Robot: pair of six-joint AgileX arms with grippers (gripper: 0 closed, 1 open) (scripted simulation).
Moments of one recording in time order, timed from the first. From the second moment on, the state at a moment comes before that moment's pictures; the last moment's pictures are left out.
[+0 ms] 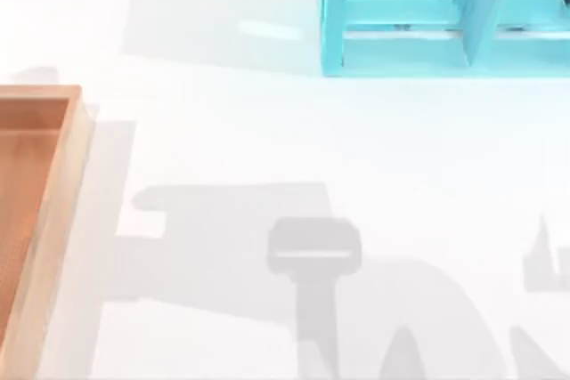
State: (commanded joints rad) left arm 0.14 1.74 1.57 -1.38 -0.05 0.17; right arm 0.00 0.00 0.00 0.00 0.00 0.00
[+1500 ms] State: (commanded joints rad) left arm 0.18 1.76 1.35 -1.13 -0.05 0.21; right arm 0.00 0.00 0.00 0.00 0.00 0.00
